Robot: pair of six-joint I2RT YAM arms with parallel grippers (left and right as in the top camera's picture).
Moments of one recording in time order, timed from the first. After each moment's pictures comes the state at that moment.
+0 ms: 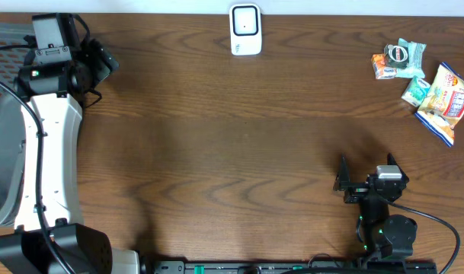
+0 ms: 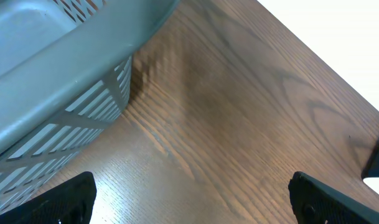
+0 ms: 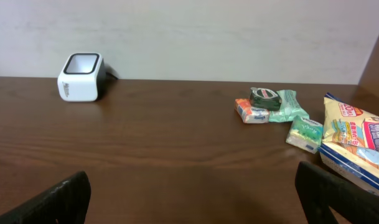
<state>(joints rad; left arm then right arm) 0.16 1.60 1.57 -0.89 -0.15 -0.55 -0.01 0.01 0.01 -0.07 -0.01 -0.03</state>
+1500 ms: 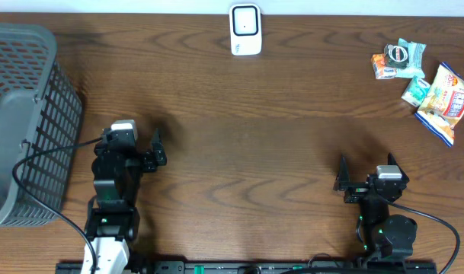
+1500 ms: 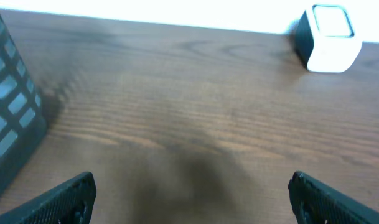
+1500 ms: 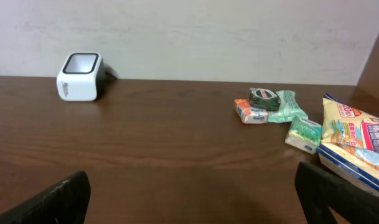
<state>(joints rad) 0.00 0.85 0.27 0.19 0.00 -0.09 -0.01 0.01 0.01 -0.07 -0.01 -0.04</state>
